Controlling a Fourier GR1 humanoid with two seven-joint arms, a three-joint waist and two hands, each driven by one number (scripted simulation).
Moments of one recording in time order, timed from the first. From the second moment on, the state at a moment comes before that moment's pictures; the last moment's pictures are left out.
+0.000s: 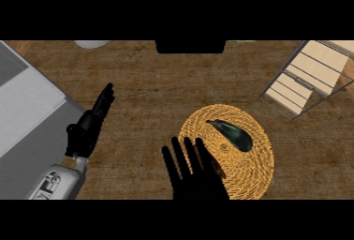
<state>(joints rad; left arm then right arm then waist) -0.21 0.31 -0.28 -1.39 0.14 0.22 -0.02 -0.38 -0.18 0.99 -1.98 0.99 0.46 1.00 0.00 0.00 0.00</state>
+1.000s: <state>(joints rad) -0.18 0.26 -0.22 -1.44 0.06 0.16 0.02 -0.23 -0.06 0.98 -1.86 1.28 0.47 0.92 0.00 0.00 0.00</state>
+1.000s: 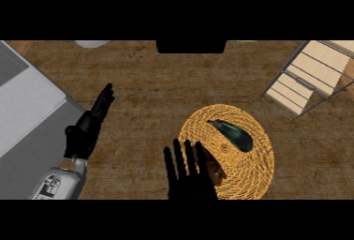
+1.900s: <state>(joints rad) -0.19 0.19 -0.15 -1.42 -0.02 0.10 0.01 -0.18 -0.02 0.91 -1.68 1.40 0.40 0.86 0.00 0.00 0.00</state>
